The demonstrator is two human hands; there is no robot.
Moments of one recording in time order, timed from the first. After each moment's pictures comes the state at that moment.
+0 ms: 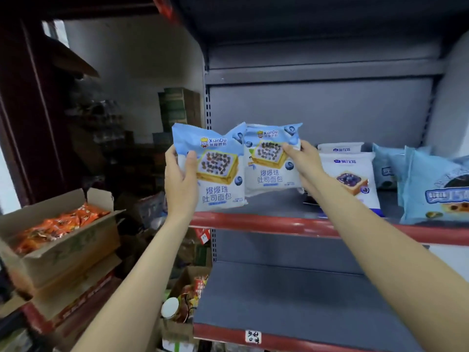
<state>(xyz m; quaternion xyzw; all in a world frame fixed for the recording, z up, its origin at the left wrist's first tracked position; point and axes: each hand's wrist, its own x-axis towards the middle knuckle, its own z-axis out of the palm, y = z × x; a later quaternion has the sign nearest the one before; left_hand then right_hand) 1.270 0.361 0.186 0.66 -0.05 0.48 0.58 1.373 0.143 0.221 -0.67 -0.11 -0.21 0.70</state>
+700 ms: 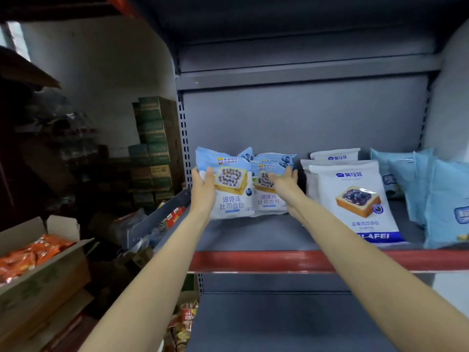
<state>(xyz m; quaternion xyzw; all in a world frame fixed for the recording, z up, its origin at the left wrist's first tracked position) 1.440 0.331 0.185 0.68 -0.02 0.28 0.68 1.477 0.157 0.186 -0.78 0.01 -0.15 0.60</state>
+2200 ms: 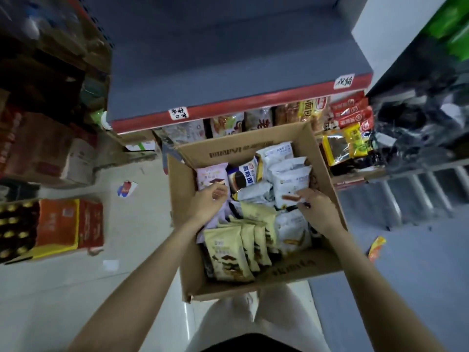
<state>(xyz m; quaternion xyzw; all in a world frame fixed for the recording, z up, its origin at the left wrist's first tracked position) 1.132 0.232 -0.252 0.91 -0.02 -0.25 0.34 1.071 -0.041 -0.260 -0.92 0.14 0.18 0.31</state>
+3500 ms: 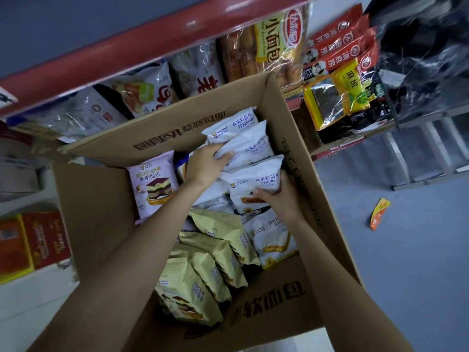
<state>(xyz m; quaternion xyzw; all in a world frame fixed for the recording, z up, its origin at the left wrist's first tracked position) 1.243 0.078 -0.422 0.91 -0.07 -0.23 0.33 1.116 -0.078 -0.471 -0.71 0.33 0.13 0.60</state>
